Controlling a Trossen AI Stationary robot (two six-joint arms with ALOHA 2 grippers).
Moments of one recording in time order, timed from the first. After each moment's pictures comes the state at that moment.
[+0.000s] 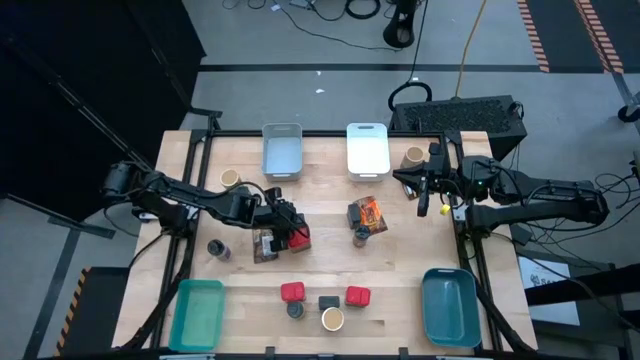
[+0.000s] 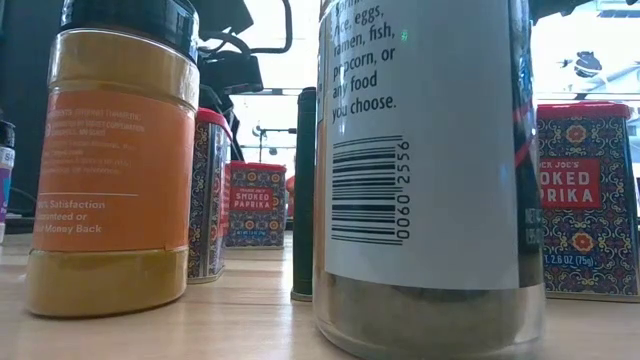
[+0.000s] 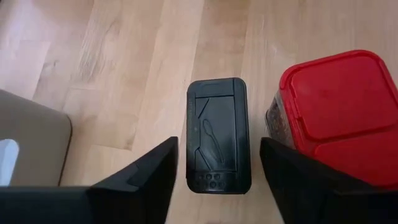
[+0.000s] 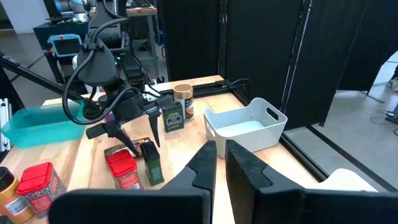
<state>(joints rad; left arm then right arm) -0.10 1.48 0.83 -0.32 -0.27 -0.10 -0.07 0.66 0.71 -0.24 0.21 0.11</state>
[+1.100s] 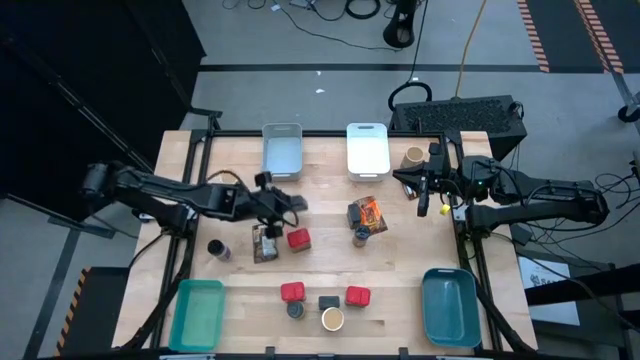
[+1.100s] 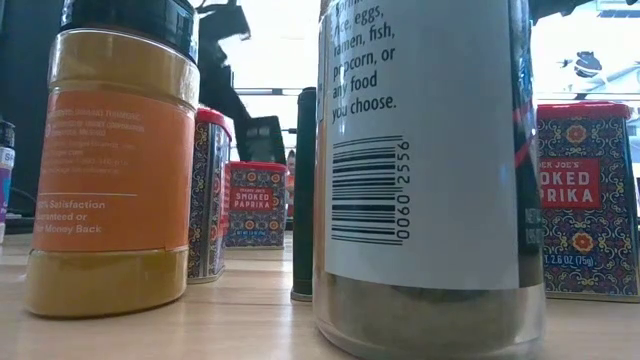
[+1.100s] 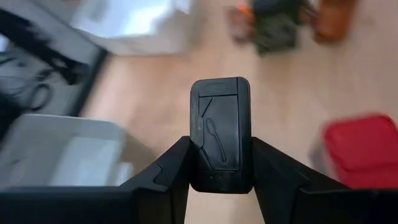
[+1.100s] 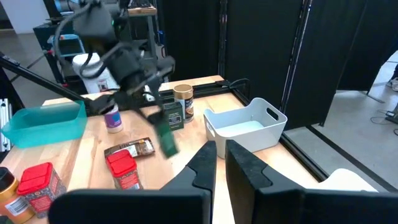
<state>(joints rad) -0.08 1.26 0.82 -0.32 -0.46 0.00 -0.07 0.66 0.71 -0.24 0.21 0.11</state>
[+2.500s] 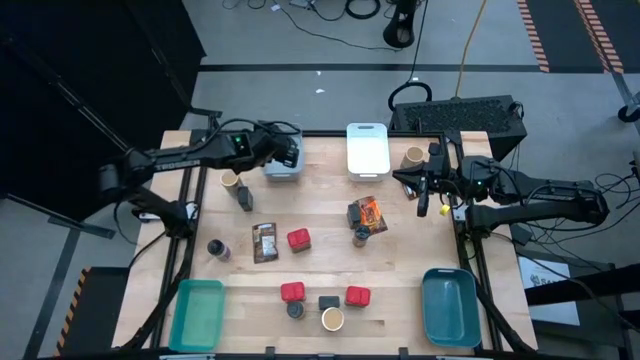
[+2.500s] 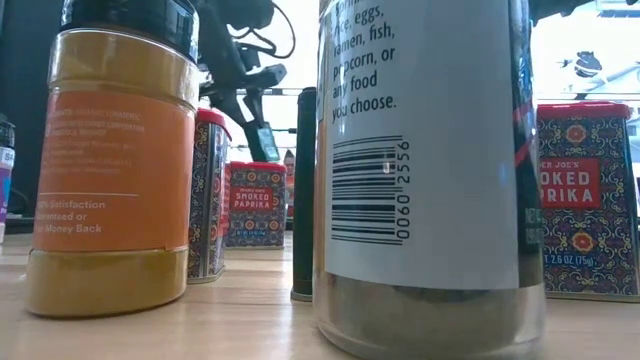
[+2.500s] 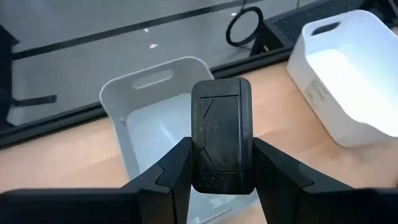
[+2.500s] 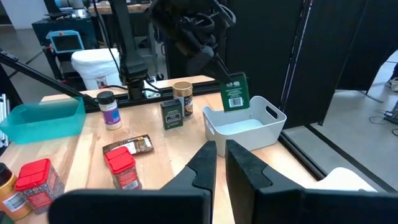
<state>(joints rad) 0.36 1.45 1.19 -0.63 -0.51 -0.66 -0.07 0.66 0.71 -0.25 0.21 0.10</state>
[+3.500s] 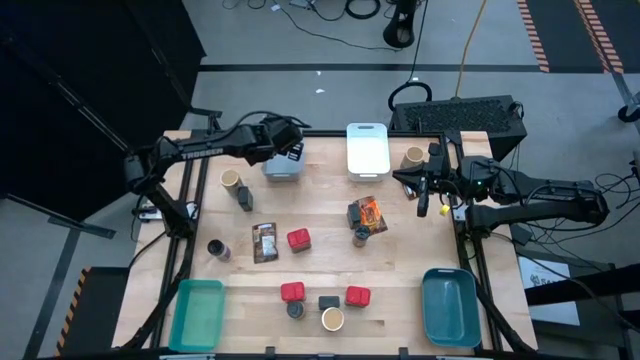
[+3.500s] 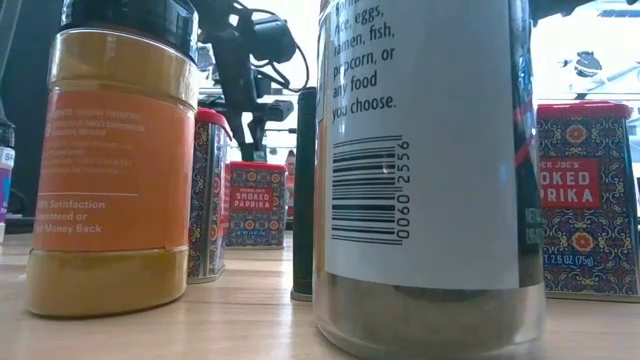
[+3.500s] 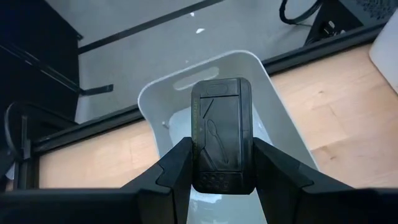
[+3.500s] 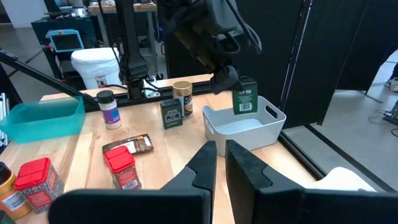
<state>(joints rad) 0.44 1.64 1.31 -0.74 -0.59 -0.64 -0.07 0.66 0.71 -0.25 0.21 0.10</state>
